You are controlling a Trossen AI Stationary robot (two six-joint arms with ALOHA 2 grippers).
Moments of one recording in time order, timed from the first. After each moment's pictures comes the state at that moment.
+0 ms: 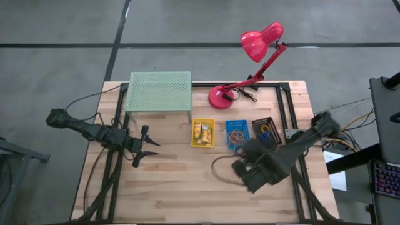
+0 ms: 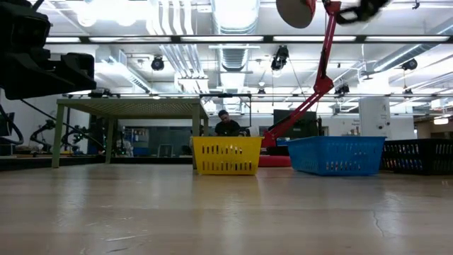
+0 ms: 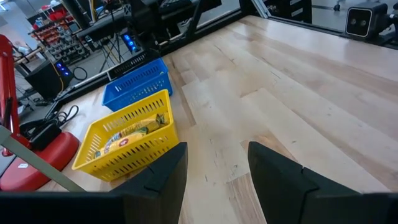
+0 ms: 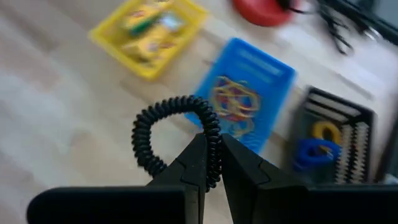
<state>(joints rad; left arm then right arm) -0.32 0.27 0.04 -0.07 -0.14 0.34 0.62 1.69 1.62 -1.57 0.64 1.62</state>
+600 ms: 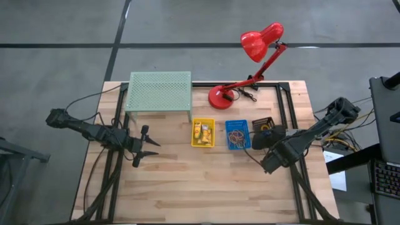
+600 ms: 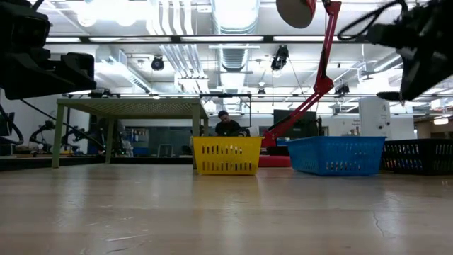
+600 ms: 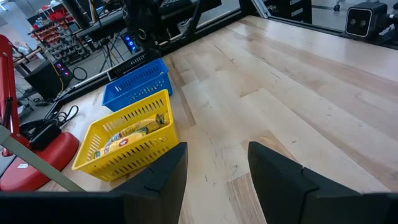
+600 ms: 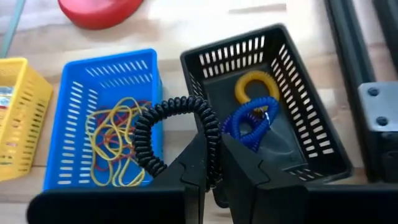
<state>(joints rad) -0.32 0.27 0.04 -0.07 -0.14 0.34 0.60 1.32 0.90 -1.42 0.62 2.33</state>
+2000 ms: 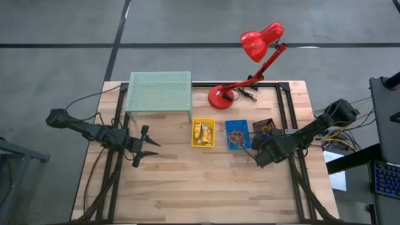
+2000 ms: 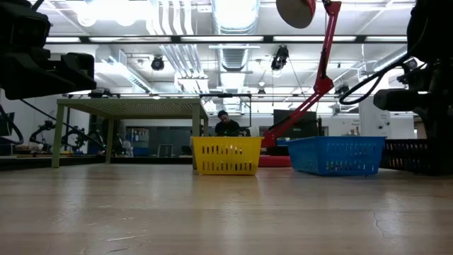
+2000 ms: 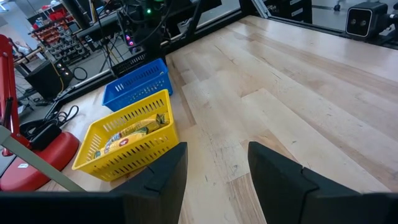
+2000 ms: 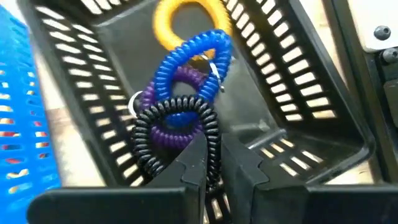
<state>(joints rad) -0.32 0.27 0.04 -0.07 -0.14 0.34 0.47 1.36 0.65 -1.11 0.34 2.33</state>
